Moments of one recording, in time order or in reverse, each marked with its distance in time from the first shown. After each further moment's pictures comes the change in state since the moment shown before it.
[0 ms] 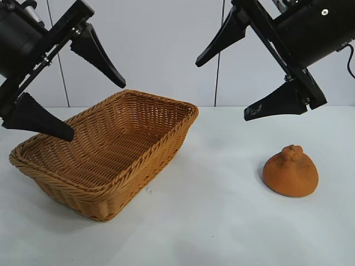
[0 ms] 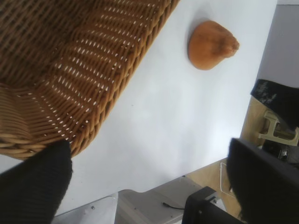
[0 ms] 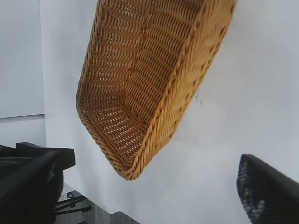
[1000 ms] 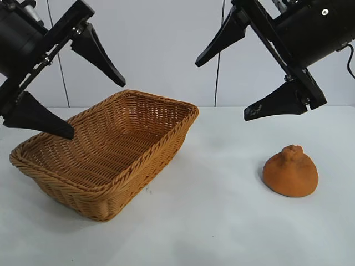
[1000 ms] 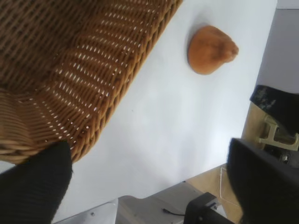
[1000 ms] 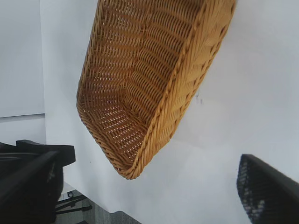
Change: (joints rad) left arm 0.000 0.000 0.000 0.000 -0.075 0.000; right arm 0.000 0.000 0.000 0.001 0.002 0.000
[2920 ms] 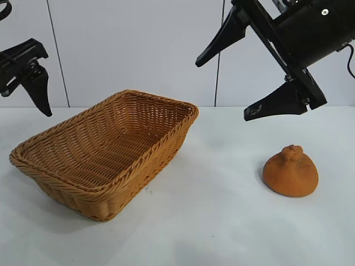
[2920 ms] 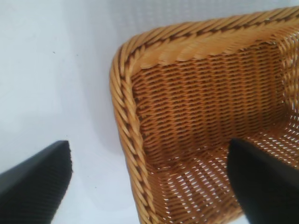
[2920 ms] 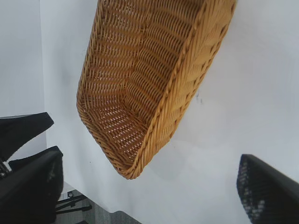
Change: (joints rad) left arm -0.166 0.020 0.143 0.961 -0.209 -1.390; right arm 0.000 0.000 0.000 -0.001 0.001 0.000
